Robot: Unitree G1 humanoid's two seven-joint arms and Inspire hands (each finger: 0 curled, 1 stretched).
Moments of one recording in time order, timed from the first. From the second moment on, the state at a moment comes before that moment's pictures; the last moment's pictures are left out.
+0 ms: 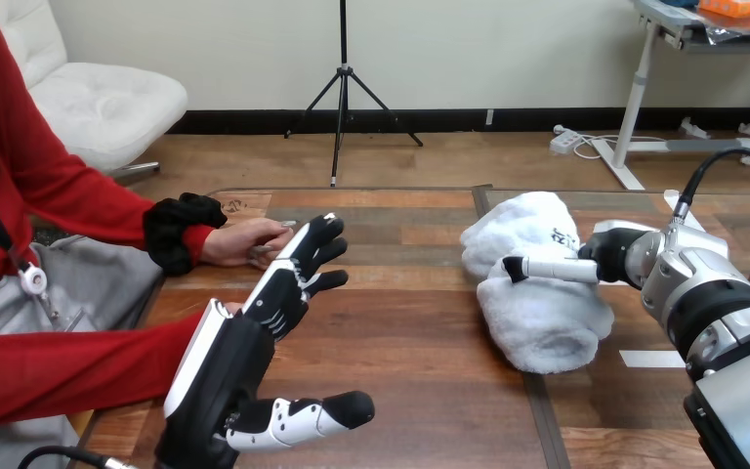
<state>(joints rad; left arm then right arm) 0.08 0.15 -0.06 0.47 -0.15 -1.06 -0.40 -1.04 -0.35 0.44 1.38 -0.64 0.22 0.38</state>
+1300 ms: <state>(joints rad) 0.08 0.14 -0.06 0.47 -0.15 -1.07 -0.41 -1.05 -0.27 0.42 1.39 -0.61 0.33 0.09</state>
